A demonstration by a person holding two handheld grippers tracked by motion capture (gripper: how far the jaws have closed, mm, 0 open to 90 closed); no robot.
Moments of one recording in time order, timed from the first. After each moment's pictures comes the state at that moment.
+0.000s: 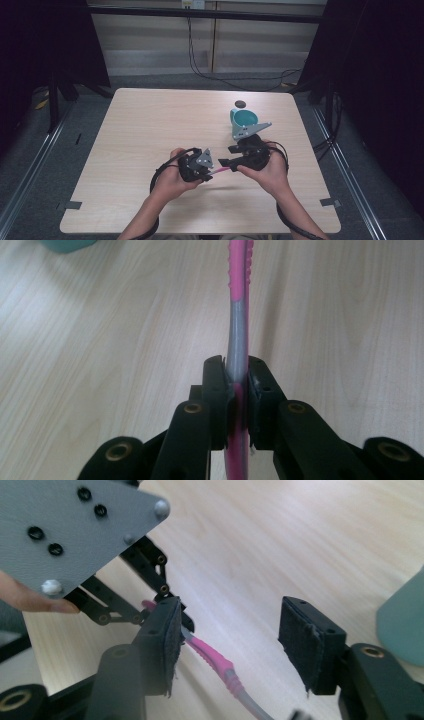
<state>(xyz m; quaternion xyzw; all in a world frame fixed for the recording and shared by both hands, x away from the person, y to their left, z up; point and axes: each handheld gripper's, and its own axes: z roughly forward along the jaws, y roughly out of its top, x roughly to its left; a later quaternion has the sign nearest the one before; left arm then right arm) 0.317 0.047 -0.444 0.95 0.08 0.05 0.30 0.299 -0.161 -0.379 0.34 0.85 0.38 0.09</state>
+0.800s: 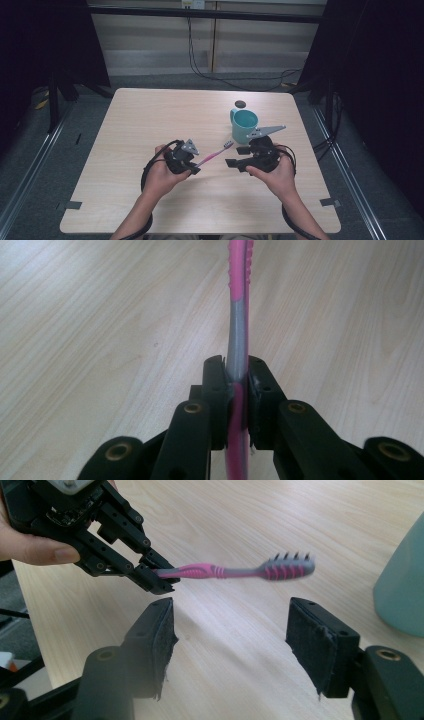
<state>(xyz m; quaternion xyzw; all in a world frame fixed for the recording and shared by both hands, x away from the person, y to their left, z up) 0.333 0.079 -0.441 0.93 0.20 0.03 0.31 0.296 -0.185 -0.392 0.39 0.82 0.41 0.07</state>
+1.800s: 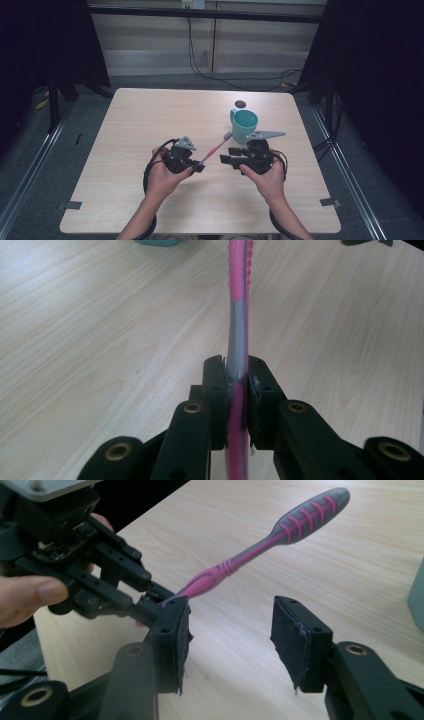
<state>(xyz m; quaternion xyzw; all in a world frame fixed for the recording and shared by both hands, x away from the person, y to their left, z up) 0.326 0.080 -0.437 0.89 0.25 0.00 0.39 0.297 -0.175 -0.411 0.43 0.76 0.48 0.06</state>
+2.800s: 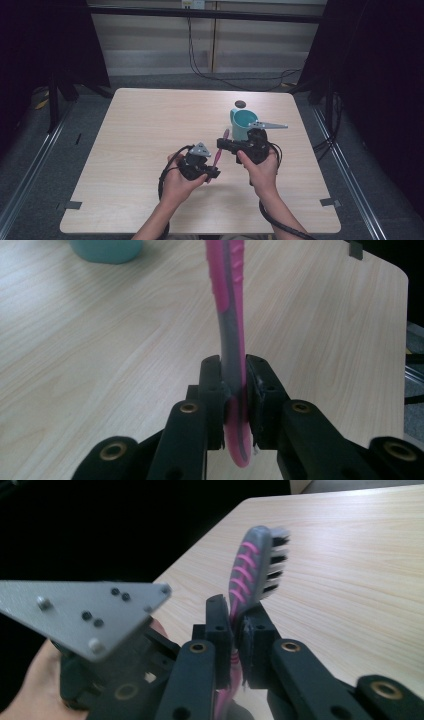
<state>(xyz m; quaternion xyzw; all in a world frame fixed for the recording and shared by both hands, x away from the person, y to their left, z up) 0.312 0.041 -0.449 0.88 0.23 -0.01 0.42 0.310 -0.167 -0.394 0.44 0.70 0.56 0.02</state>
